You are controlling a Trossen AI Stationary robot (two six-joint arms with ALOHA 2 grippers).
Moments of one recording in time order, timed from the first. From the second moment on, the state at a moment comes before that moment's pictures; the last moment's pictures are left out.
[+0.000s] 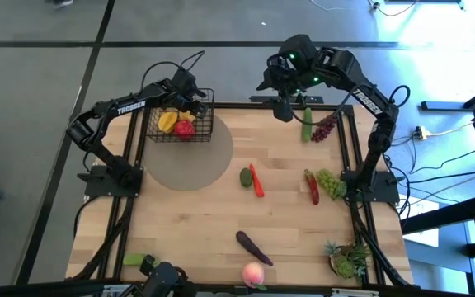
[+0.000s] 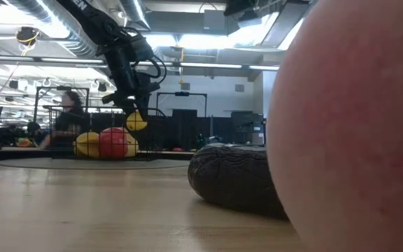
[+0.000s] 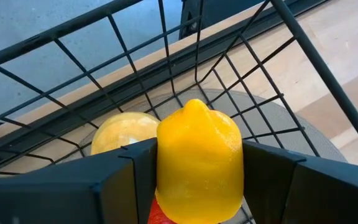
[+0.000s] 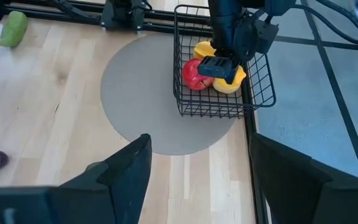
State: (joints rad) left arm 0.85 1.55 1.10 -0.47 -0.06 -0.25; right arm -0.45 1.82 2.33 -1.28 -0.27 -0.43
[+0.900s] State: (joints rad) left arm 0.83 1.59 1.10 -0.44 -0.04 -0.20; right arm -0.45 1.82 2.33 -1.28 -0.27 -0.43
